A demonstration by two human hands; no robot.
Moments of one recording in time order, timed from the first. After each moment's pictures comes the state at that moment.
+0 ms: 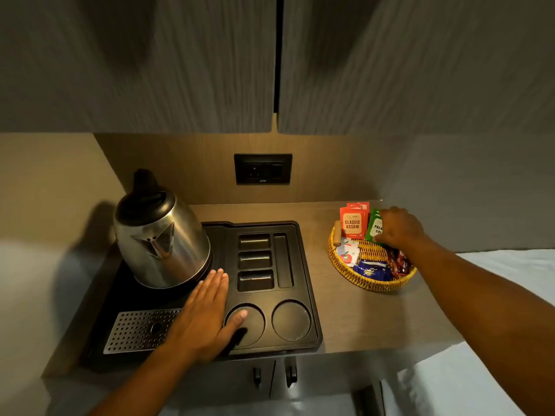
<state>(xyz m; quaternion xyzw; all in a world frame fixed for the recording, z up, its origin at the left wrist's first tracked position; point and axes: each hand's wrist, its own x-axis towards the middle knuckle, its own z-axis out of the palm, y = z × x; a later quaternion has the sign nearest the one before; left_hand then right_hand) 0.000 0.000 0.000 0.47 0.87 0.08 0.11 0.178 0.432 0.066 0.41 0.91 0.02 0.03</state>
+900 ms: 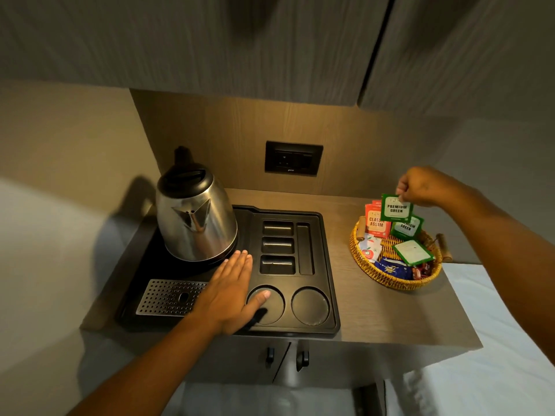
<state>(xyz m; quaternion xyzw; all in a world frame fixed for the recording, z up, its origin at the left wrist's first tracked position) 0.003 -0.001 0.006 0.48 0.87 0.08 0.10 0.130 0.416 0.172 0.38 0.92 -0.10 0.07</state>
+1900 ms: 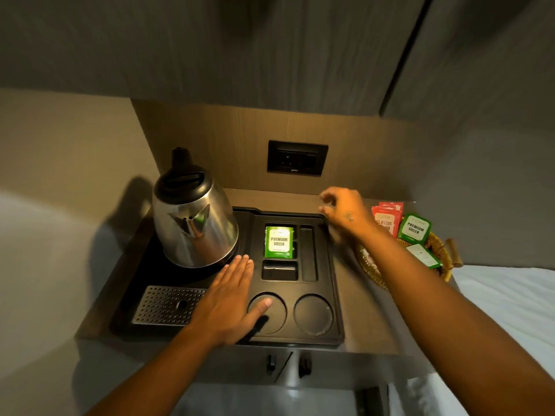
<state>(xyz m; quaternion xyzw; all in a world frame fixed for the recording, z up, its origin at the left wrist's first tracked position) -0.001 0.000 -0.005 0.48 0.87 0.10 0.08 0.045 0.322 0.080 0.27 0.92 -0.27 -0.11</state>
